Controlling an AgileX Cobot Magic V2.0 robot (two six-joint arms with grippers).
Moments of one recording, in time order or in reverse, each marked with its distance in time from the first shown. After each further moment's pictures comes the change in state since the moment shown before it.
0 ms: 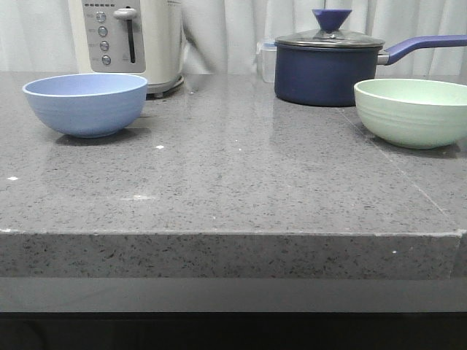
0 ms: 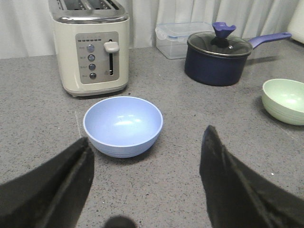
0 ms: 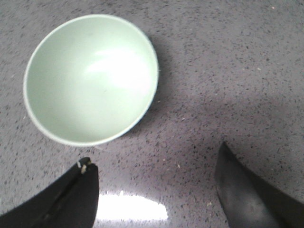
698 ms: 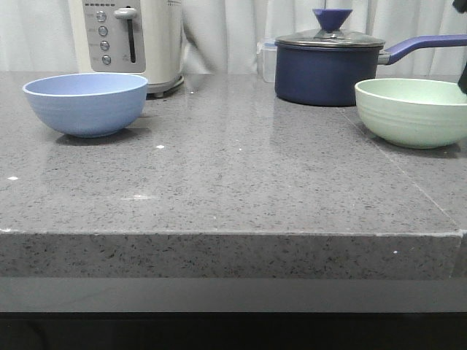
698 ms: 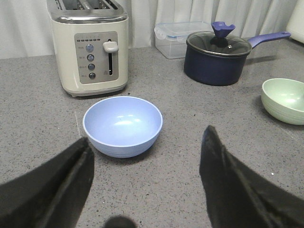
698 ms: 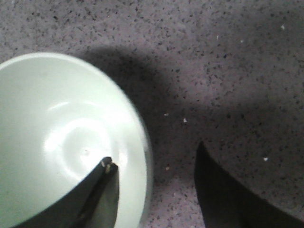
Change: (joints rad) left arm 0.000 0.000 0.000 0.000 0.000 0.000; right arm -0.027 0.451 -0.179 0.150 -0.034 -0.078
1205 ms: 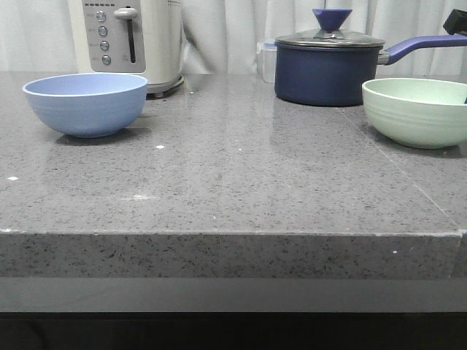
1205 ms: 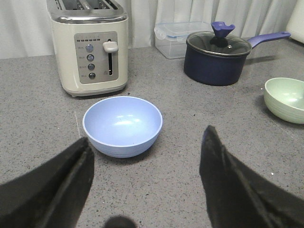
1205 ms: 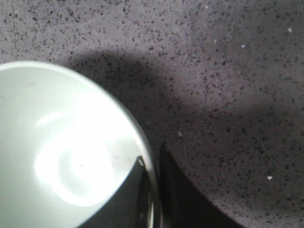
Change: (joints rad) left arm 0.000 0.000 0.000 0.000 0.000 0.000; right arm 0.000 0.045 -0.008 0.005 -0.018 -0.009
